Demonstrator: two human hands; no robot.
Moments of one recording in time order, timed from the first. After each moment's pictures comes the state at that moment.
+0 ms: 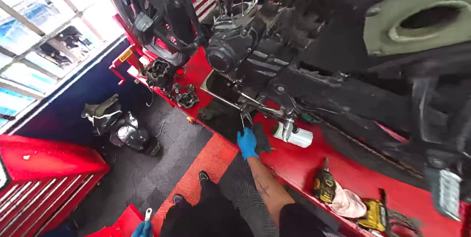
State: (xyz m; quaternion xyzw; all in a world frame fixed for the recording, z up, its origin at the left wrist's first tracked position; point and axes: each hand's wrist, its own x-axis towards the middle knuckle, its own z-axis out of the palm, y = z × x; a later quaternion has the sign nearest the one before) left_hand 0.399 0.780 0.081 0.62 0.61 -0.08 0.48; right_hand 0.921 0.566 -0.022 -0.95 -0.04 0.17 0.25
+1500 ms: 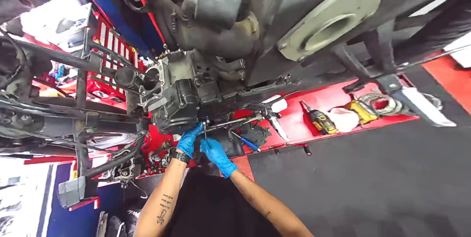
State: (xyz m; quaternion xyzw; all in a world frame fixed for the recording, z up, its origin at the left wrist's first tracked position) left_hand 1.055 0.850 0.163 0.70 0.17 -0.30 0.63; right_hand 0.972 0.744 0.109 -0.78 0.14 0.13 0.59
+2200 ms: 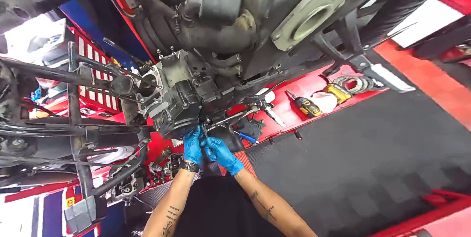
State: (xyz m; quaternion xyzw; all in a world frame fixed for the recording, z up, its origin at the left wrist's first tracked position) left_hand 1.037 0.850 0.164 0.64 0.13 -0.20 0.73; right_hand 0.959 0.753 0.111 -0.41 0.10 0.06 0.91
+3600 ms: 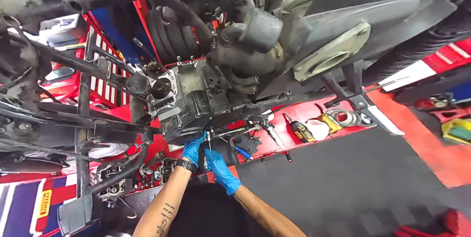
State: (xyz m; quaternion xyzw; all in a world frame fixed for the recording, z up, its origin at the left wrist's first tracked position) left_hand 1.059 0.850 0.173 0.68 0.18 -0.29 0.64; right_hand 0.960 0.766 0.143 -0.59 0.29 0.08 0.75
